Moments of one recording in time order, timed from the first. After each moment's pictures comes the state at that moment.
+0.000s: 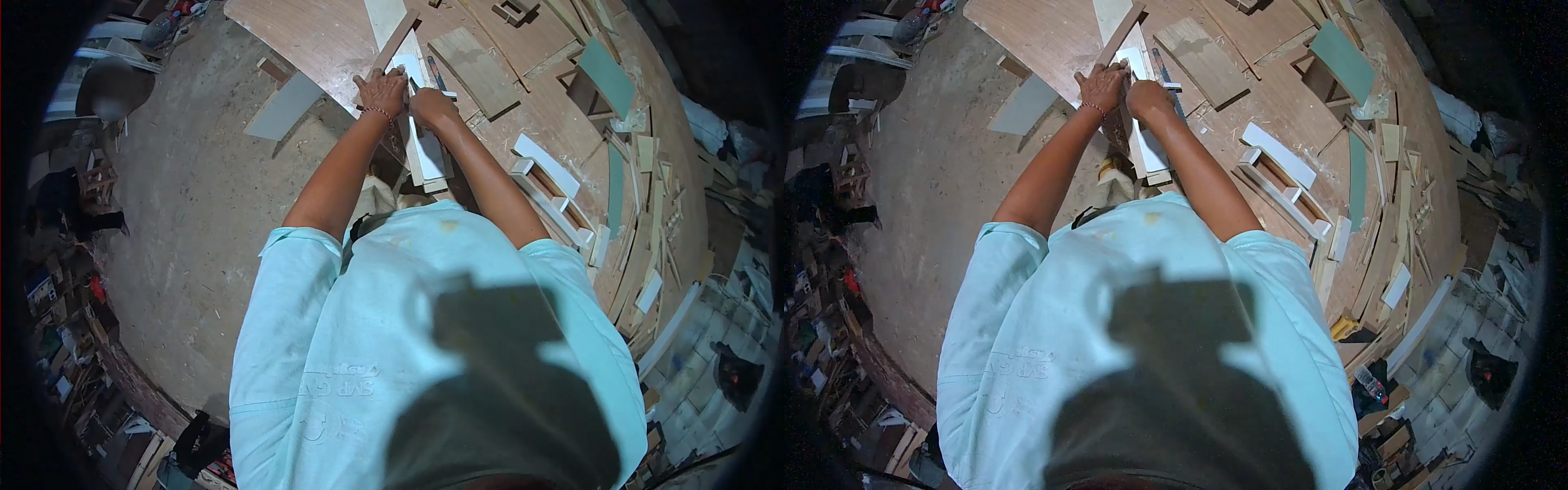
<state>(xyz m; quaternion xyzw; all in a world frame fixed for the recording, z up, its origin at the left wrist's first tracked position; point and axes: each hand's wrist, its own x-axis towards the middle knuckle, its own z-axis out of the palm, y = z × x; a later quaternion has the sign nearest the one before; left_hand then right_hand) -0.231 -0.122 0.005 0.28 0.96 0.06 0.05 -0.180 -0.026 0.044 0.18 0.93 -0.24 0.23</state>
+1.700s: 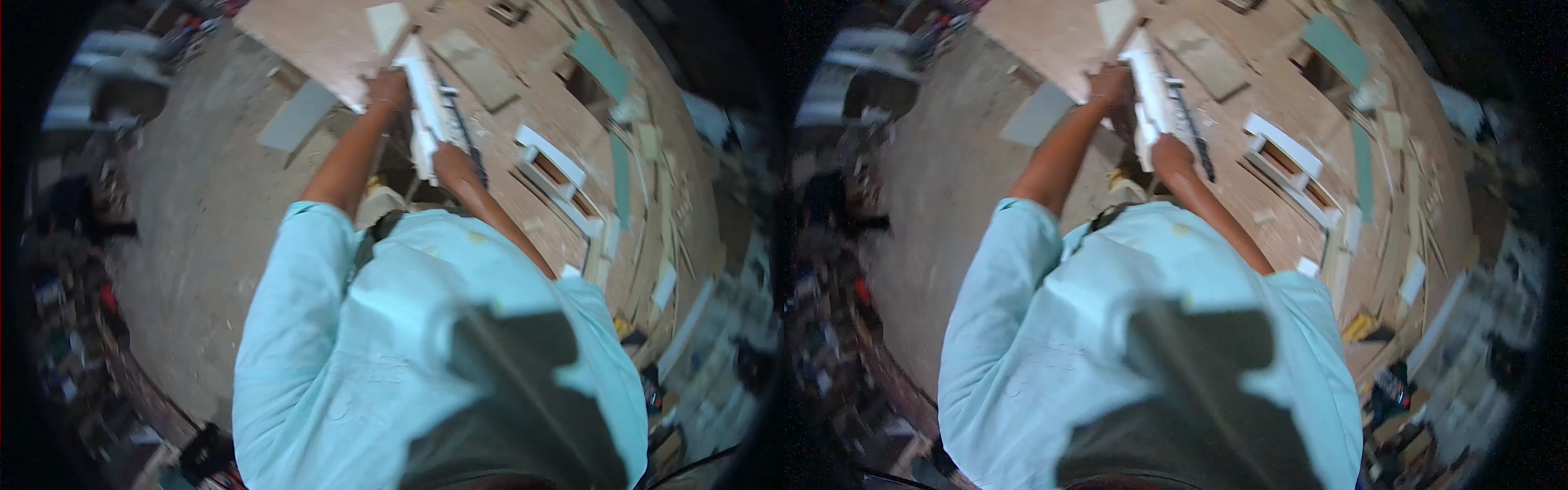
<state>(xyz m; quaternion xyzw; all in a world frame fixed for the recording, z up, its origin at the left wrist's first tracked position) -0.228 -0.113 0.024 0.27 0.96 -0.02 0.12 -0.061 -0.045 0.032 0.24 0.91 -0.29 0.19</state>
